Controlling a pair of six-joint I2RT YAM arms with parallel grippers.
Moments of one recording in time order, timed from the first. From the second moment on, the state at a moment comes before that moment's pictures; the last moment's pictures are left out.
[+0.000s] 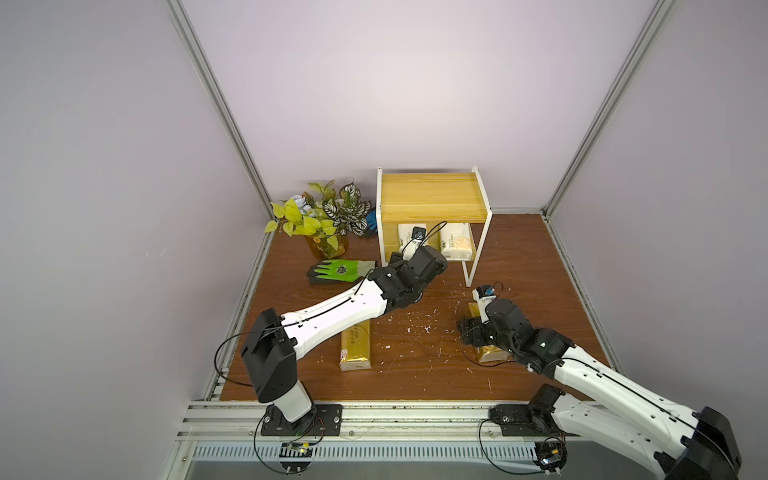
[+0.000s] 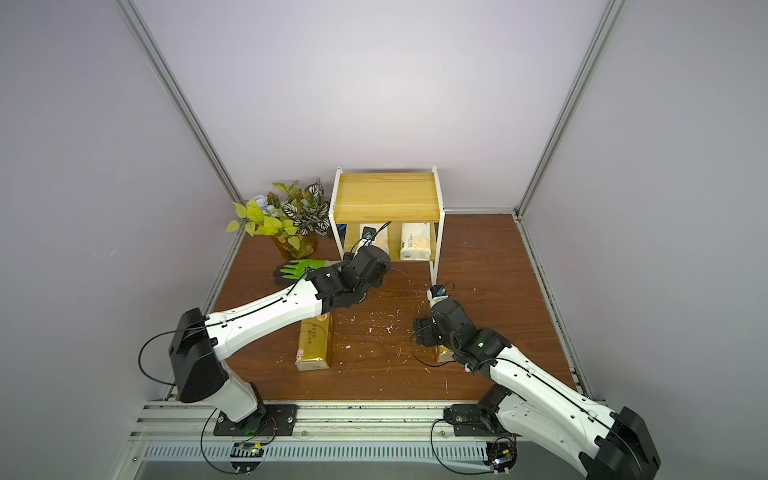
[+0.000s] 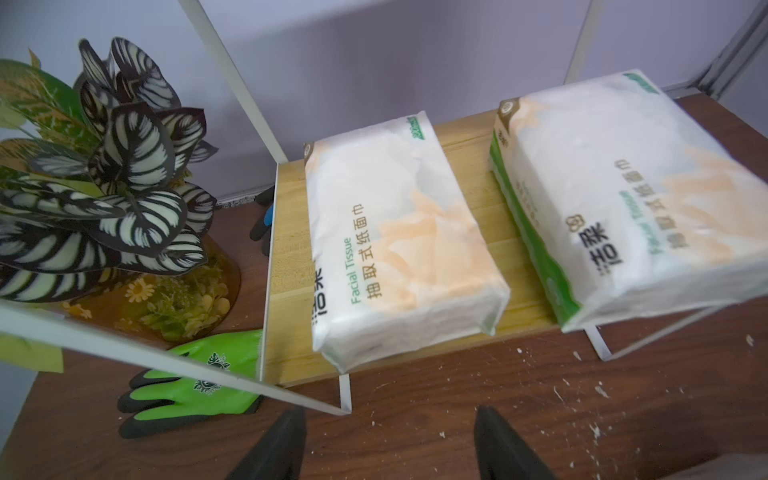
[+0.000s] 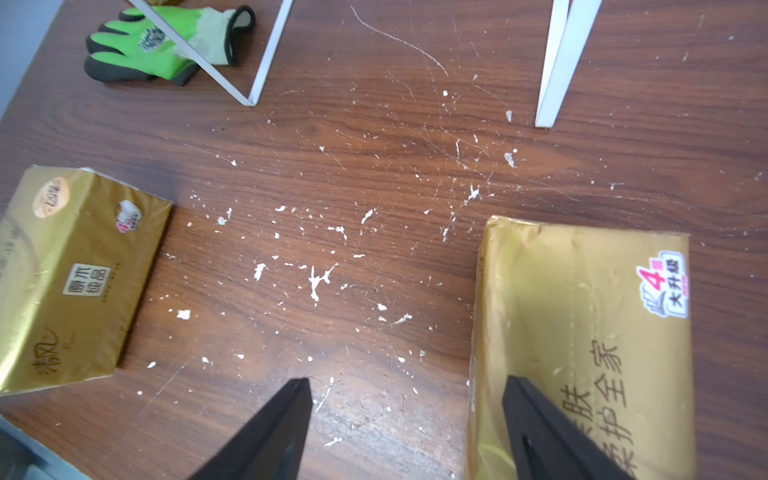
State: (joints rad) left arm -0.95 1.59 1.36 -0.48 -0.70 -0.40; right arm 0.76 0.90 0.58 -0.50 0.16 0.52
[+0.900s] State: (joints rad) left arm -0.99 1.51 1.10 -0.39 -0.63 -0.58; right arm 0.75 1.04 0.71 -0.83 0.28 0.62
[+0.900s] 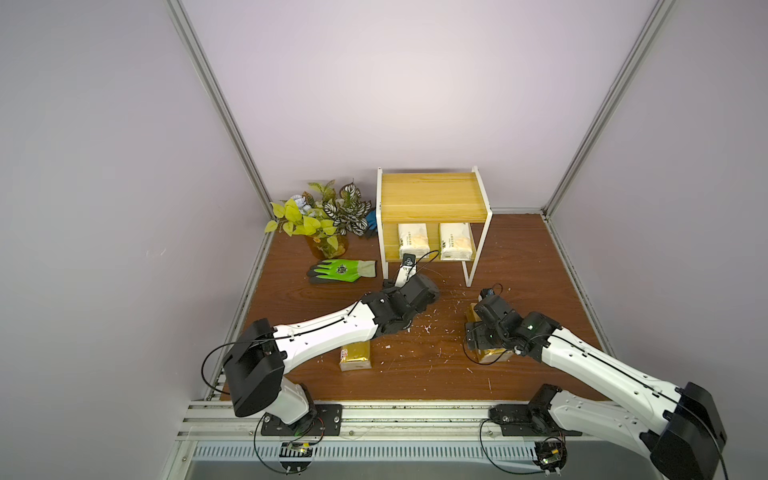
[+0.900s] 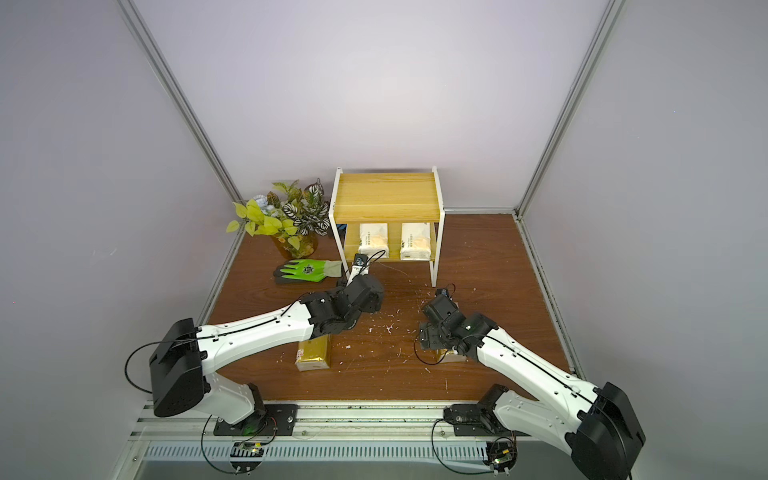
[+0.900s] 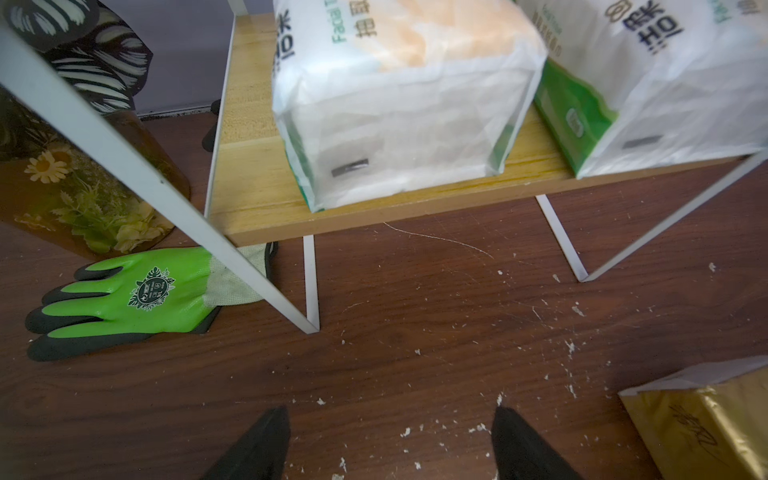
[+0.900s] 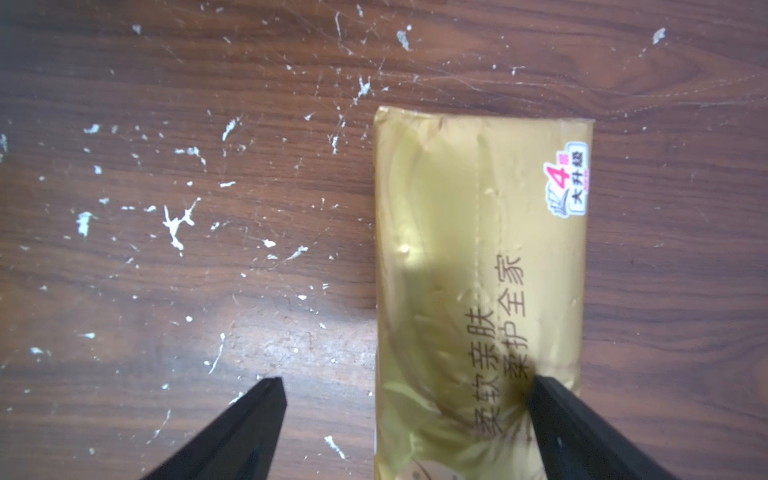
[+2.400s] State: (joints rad) left arm -0.99 1.49 1.05 -0.38 -0.59 -0.57; right arm 0.75 0.99 0.56 -0.91 0.25 0.86
